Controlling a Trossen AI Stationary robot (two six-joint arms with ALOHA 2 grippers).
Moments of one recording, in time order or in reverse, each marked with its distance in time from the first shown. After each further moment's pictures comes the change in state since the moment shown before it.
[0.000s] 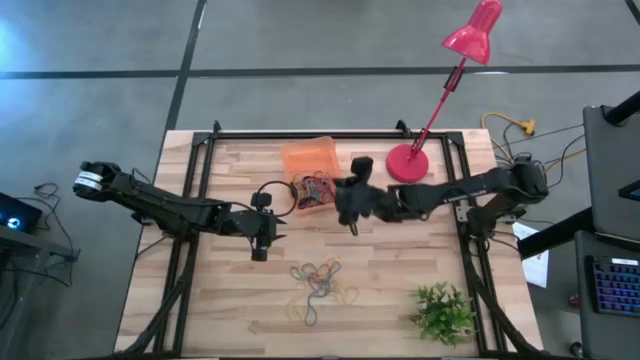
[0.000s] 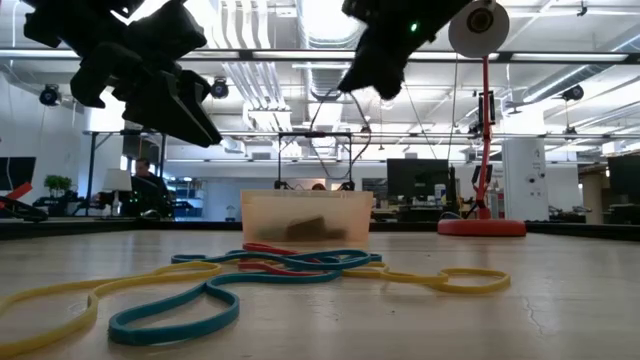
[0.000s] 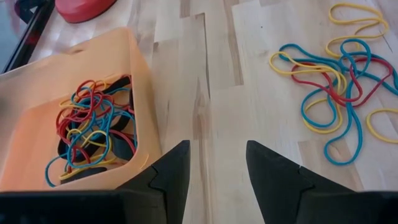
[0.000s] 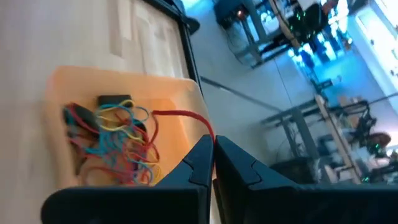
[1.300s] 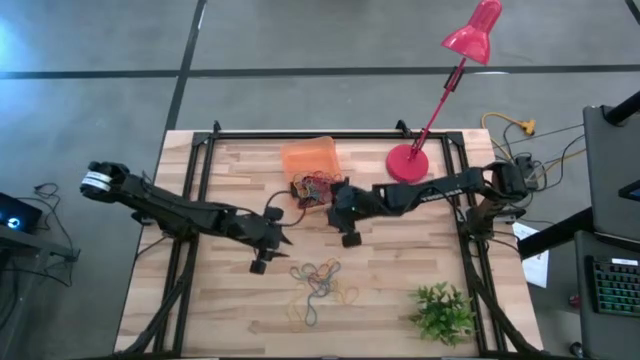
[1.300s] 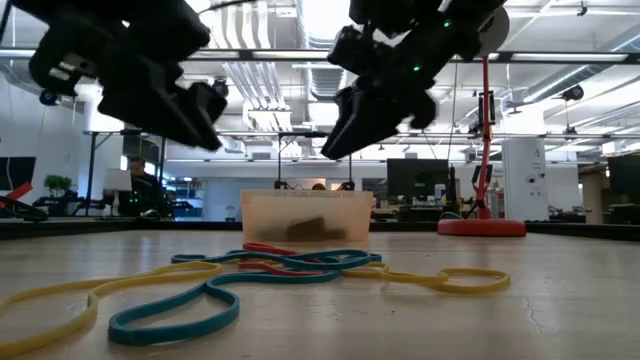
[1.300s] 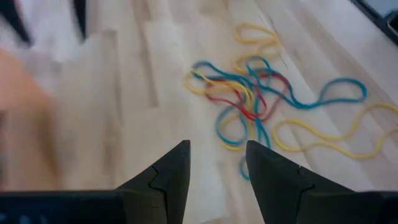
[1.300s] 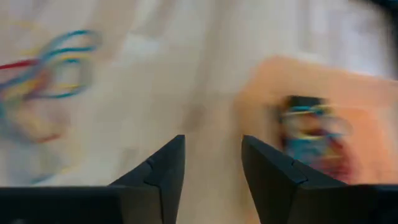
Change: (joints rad) left arm -0.009 0.107 -0.010 0.163 0.296 -0.002; right arm -0.062 0.146 -0.023 -0.057 -0.702 0.143
